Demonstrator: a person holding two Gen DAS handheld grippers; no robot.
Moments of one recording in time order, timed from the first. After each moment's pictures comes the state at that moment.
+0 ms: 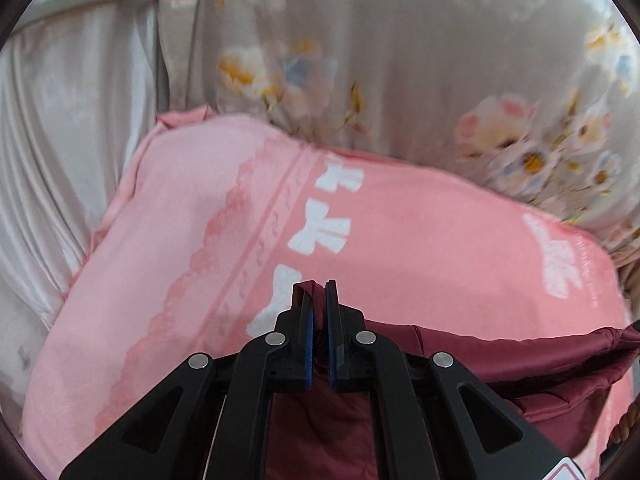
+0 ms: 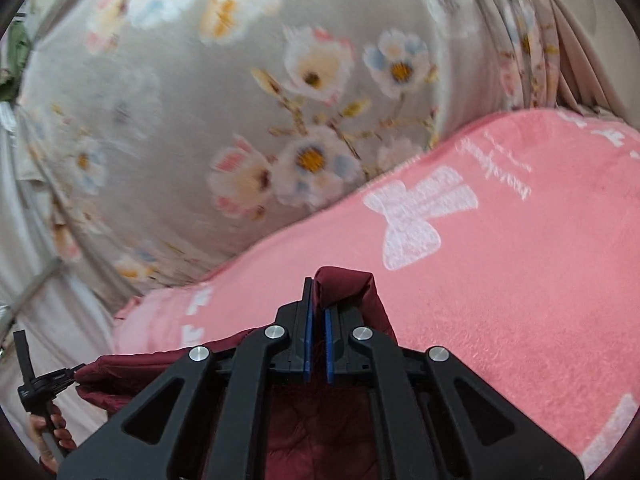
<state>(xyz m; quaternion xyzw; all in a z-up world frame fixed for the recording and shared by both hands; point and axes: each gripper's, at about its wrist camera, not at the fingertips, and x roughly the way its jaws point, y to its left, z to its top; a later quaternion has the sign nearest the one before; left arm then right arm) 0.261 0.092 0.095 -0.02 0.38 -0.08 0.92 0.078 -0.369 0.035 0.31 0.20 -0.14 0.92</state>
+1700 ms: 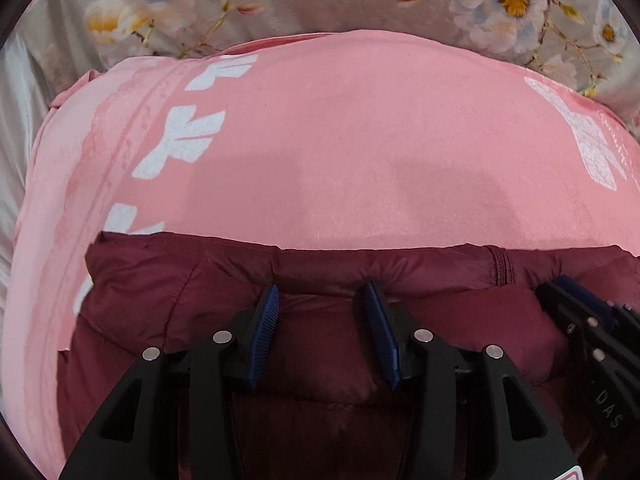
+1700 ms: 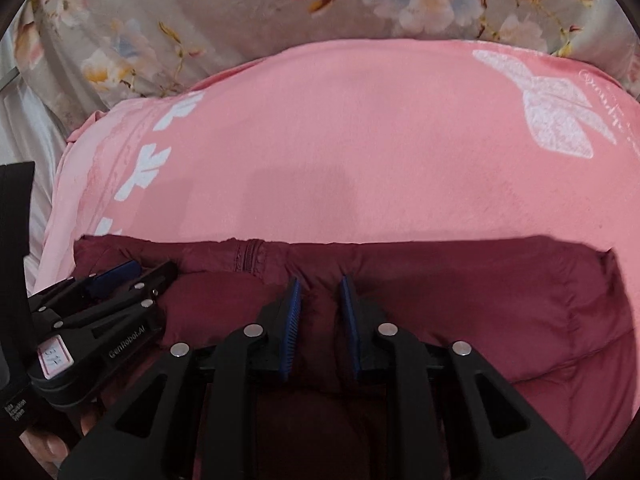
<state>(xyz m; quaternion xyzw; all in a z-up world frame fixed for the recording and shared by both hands) 0.294 -0.071 -0.061 0.10 0.46 -0.11 0.88 0.232 -0.217 -0.081 0.15 0.42 -0.04 0.89</state>
